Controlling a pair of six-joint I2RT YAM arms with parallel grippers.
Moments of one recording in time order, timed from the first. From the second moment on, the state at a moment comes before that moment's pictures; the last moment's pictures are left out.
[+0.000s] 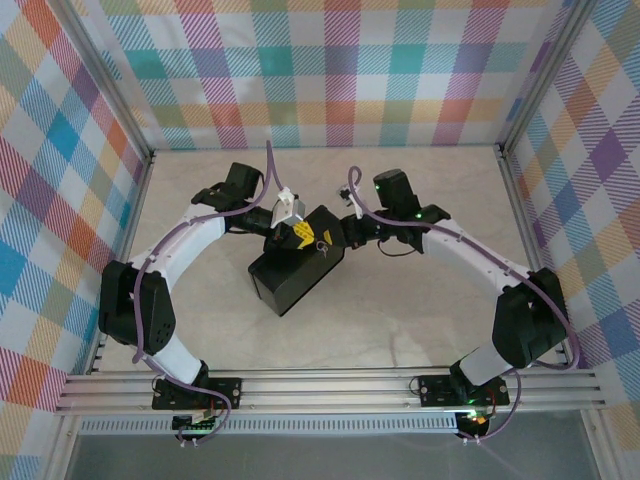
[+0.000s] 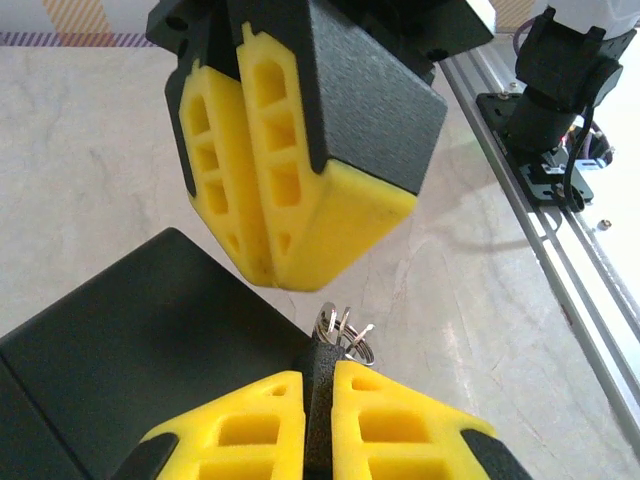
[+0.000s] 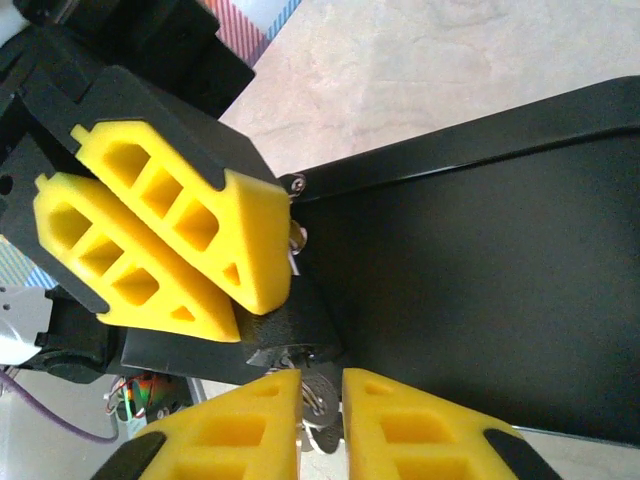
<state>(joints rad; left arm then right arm) -0.34 1.62 1.31 -0.74 1.03 0.97 0.54 1.52 1.19 -0.39 -0.73 0.20</state>
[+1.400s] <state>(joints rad) -0.24 1.46 1.18 -0.52 0.82 0.60 0.62 1.54 1.18 -0.28 -0.69 -0.19</state>
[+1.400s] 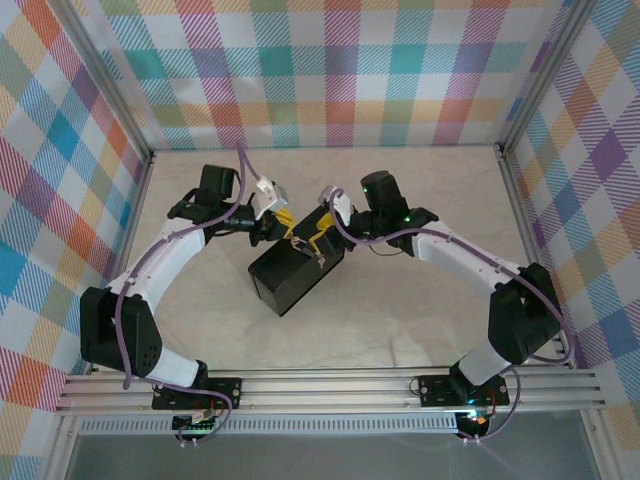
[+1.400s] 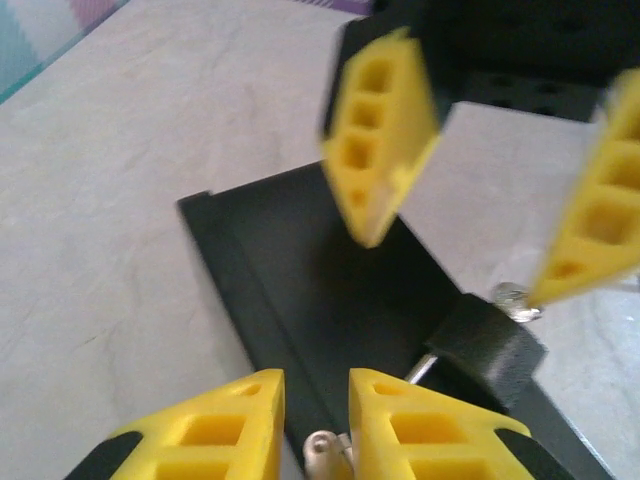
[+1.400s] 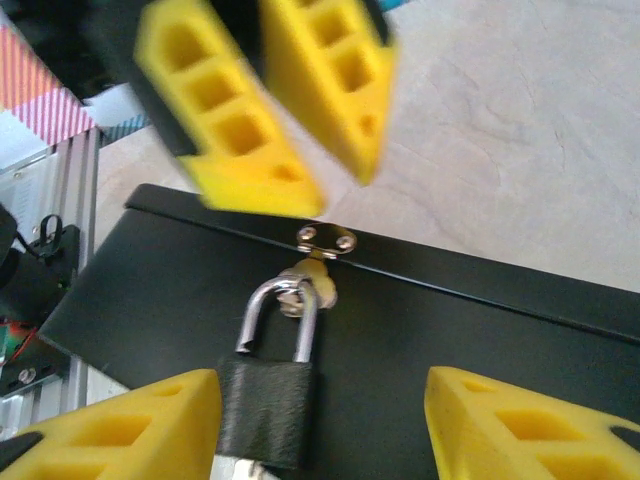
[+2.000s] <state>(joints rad) -0.22 1.45 1.23 -0.45 0.33 -0.01 0.70 1.55 1.15 -0.27 -0.63 -0.37</state>
